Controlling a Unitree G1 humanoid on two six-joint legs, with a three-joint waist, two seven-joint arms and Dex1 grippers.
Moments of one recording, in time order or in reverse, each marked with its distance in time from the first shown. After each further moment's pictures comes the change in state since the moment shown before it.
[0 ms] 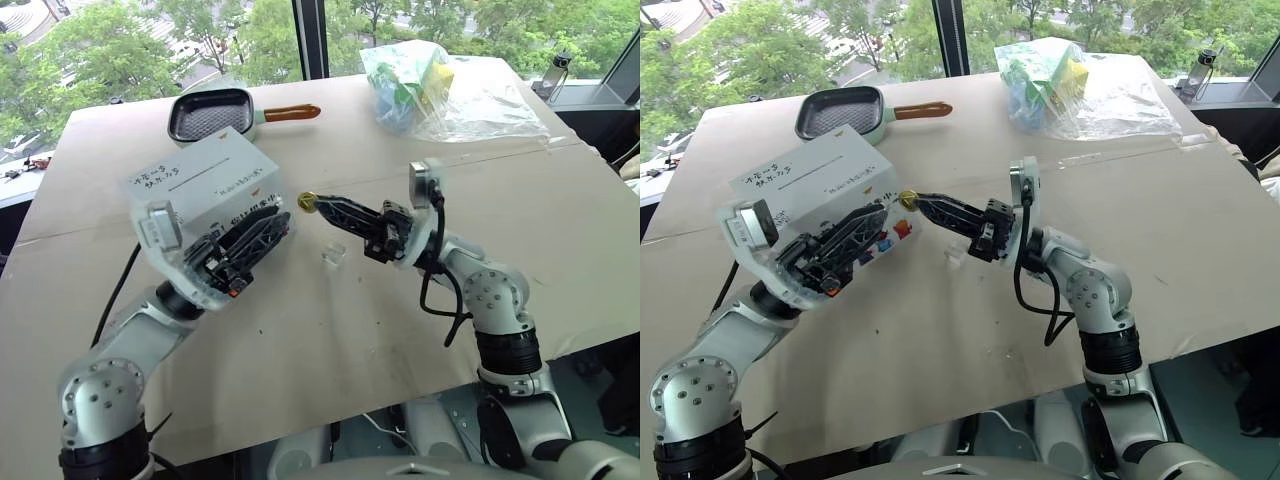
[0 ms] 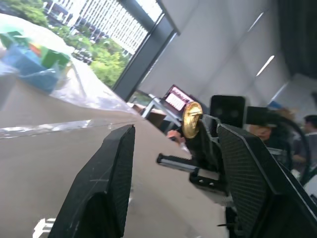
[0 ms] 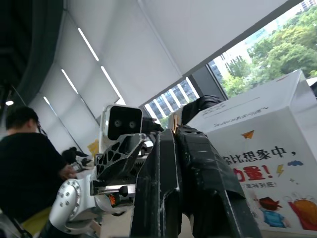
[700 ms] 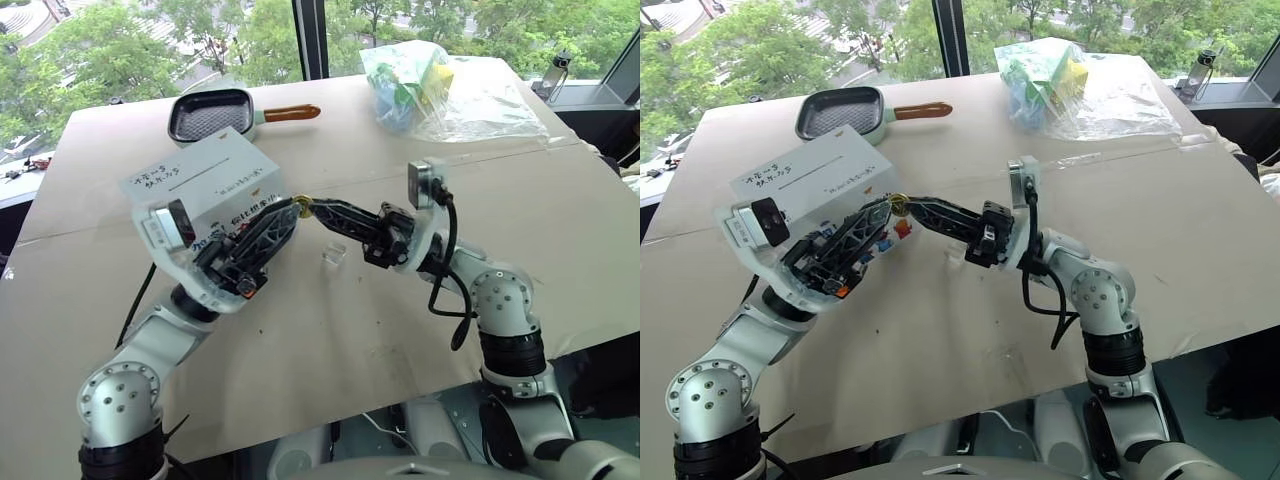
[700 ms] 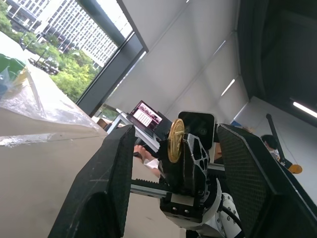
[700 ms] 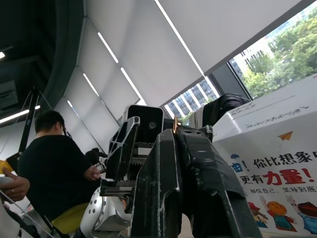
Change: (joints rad) left arm -0.013 -0.006 -0.094 -0.016 -0.109 -0.065 0.041; right arm 0.000 -0.019 0.013 -0.058 0.102 0.063 -0.027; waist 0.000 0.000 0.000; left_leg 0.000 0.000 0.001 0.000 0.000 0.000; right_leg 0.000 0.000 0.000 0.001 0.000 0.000
